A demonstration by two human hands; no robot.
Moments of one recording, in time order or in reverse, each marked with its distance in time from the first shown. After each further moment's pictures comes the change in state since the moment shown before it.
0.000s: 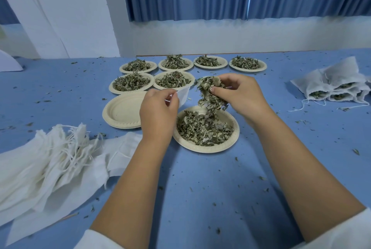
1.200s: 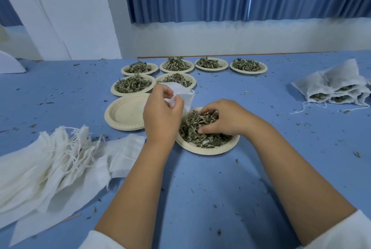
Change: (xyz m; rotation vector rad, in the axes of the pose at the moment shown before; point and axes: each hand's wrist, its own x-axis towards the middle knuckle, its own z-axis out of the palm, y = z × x) left_hand -0.003 0.005 0.003 -0.161 0.051 -0.050; right_hand -0.002 0.017 0.014 -0.777 -0.465 0.025
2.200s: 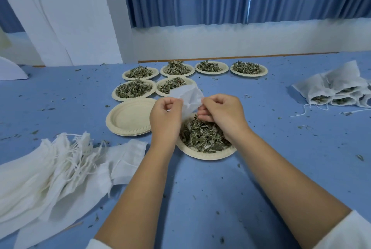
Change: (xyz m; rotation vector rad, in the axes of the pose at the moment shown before) left_hand 0.004 0.007 0.007 -0.381 -0.094 -0.406; right_hand 0.008 -0.030 0.017 1.152 0.446 0.184
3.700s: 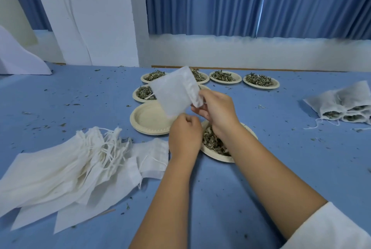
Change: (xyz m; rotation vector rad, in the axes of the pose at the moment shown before) left_hand -0.013 -0.015 -0.024 0.383 0.018 0.043; right_hand -0.010 -0.026 0.069 0.232 -0.069 0.061
